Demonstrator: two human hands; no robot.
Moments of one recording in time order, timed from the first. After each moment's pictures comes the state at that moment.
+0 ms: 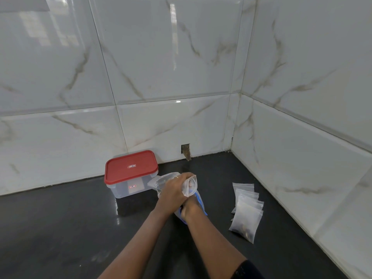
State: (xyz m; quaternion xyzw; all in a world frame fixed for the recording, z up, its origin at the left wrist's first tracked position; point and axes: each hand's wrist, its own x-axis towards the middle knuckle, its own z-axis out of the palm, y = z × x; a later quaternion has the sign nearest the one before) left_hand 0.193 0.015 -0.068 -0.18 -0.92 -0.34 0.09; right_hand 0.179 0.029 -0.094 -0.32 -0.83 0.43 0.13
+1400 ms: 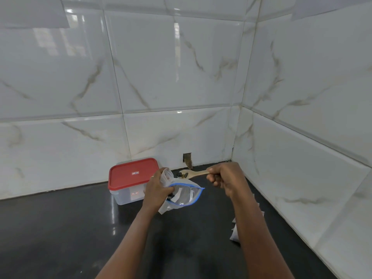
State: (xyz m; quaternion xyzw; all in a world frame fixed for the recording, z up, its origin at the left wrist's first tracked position) left_hand 0.178 -0.027 -0.049 -0.03 -0.87 -0.48 0.10; right_hand 0.221 0.163 0.040 -0.19 -0.69 0.70 -0.02
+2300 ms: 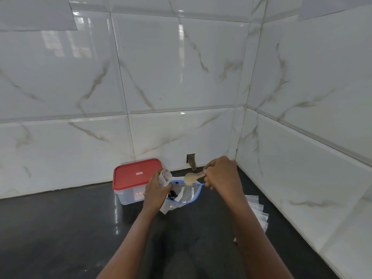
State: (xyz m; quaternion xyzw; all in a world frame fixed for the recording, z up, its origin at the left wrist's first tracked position) left_hand 0.176 -0.035 -0.051 0.01 -0.86 -0.49 0.13; right_hand 0.220 0.135 0.046 -0.10 -0.89 0.44 0.09
